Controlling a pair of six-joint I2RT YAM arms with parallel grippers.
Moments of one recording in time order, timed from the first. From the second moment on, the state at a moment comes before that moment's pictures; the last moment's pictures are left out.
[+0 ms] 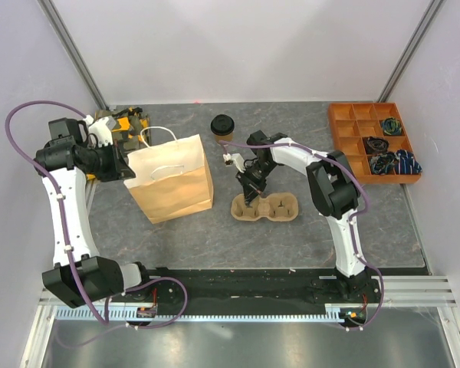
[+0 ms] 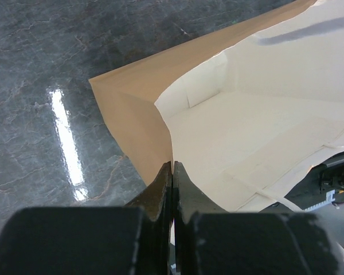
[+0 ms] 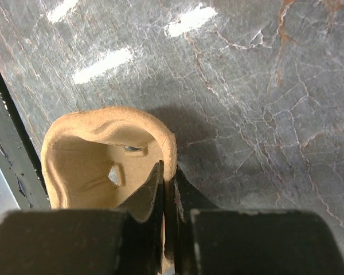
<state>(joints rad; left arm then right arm) 0.32 1.27 1.47 -1.25 0.53 0.16 0.54 2.21 1.67 -0.94 -0.68 -0.53</state>
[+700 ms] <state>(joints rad) 0.32 1.23 1.44 -1.25 0.58 0.16 0.51 2.11 1.66 -0.91 -0.56 -0.46</state>
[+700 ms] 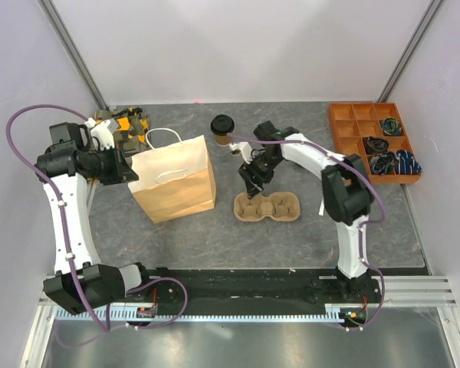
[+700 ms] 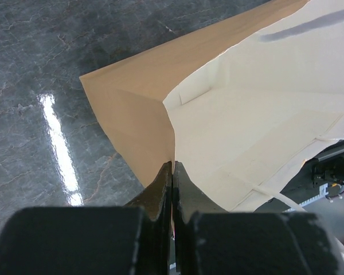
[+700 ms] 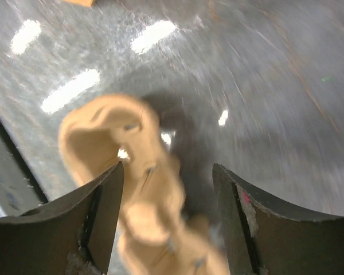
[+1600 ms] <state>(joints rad) 0.32 1.18 1.41 -1.24 0.58 0.15 0.17 1.47 0.93 -0.61 -0.40 0.16</state>
